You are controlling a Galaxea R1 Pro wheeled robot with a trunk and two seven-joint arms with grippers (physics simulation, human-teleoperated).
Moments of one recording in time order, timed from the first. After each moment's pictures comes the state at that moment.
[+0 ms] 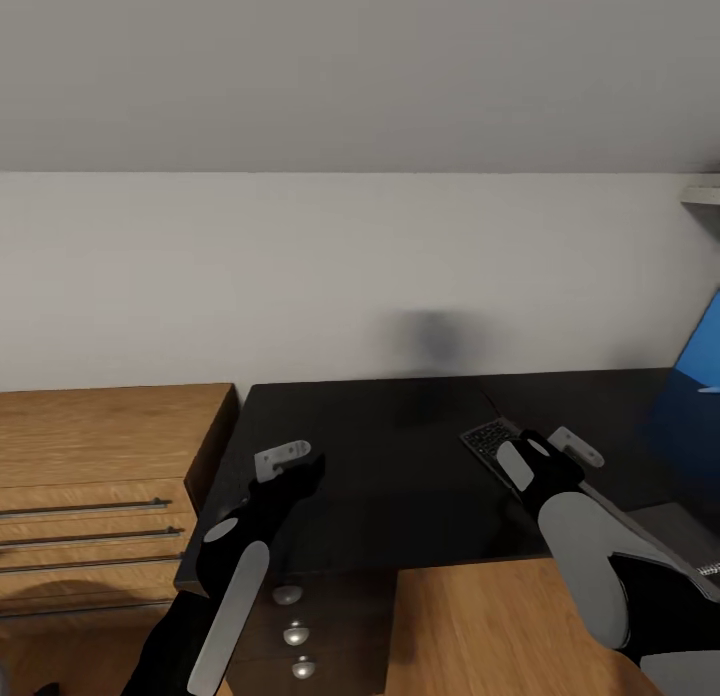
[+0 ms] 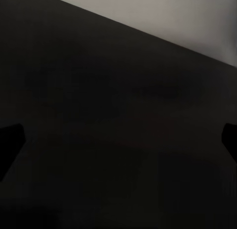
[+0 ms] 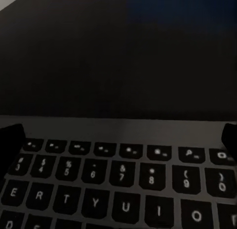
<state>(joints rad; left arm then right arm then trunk) -0.30 -0.12 -0.25 -1.59 0.45 0.50 0.38 -0.99 -0.04 -0.20 -0.34 -0.36 -0.13 -0.73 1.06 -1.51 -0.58</state>
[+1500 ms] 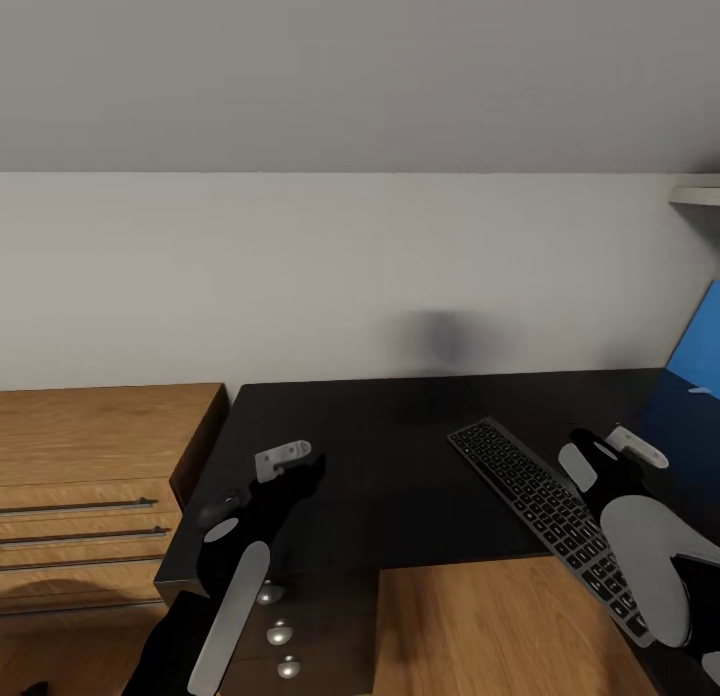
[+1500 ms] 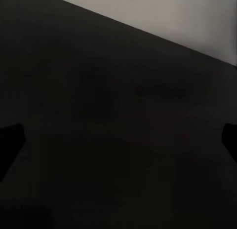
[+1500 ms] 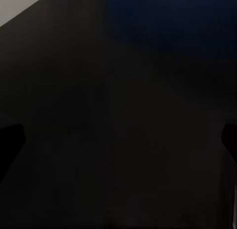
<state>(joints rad) -0.30 -0.12 -0.25 -1.59 0.45 0.50 0.38 -0.99 -0.23 -0.22 -0.33 -0.40 -0.07 -0.56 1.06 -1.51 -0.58</state>
